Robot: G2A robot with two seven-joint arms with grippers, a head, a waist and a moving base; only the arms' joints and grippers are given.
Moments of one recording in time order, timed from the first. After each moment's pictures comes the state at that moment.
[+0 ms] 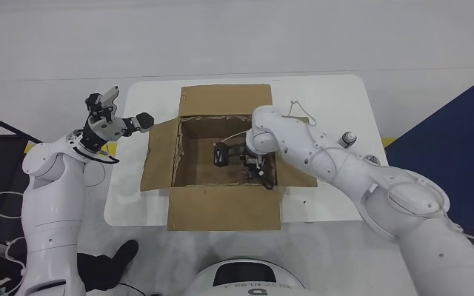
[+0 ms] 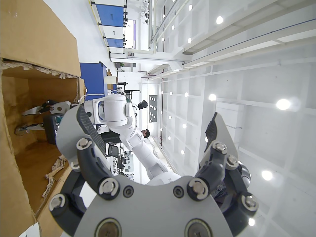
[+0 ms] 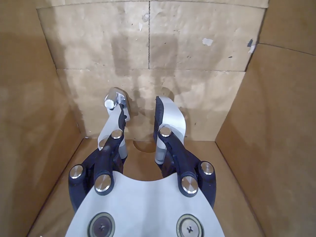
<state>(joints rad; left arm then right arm) 1.26 -1.12 -1.73 -1.39 -0.72 0.12 -1.20 -0.43 -1.36 0.19 -1.08 -0.70 -0.68 1.14</state>
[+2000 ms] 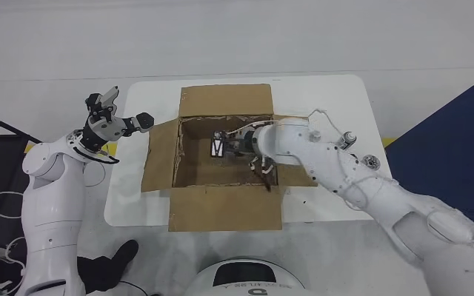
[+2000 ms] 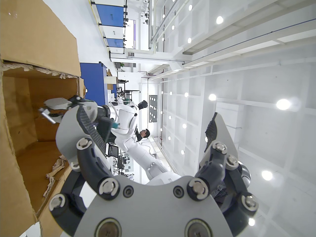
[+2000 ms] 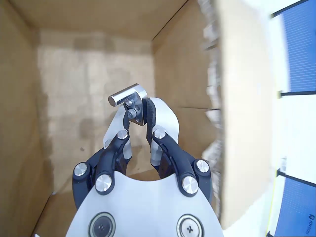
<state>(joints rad) 1.26 -1.12 -1.73 -1.39 -0.72 0.12 -1.20 -0.70 -1.09 0.50 -1.56 -1.30 -0.50 0.44</state>
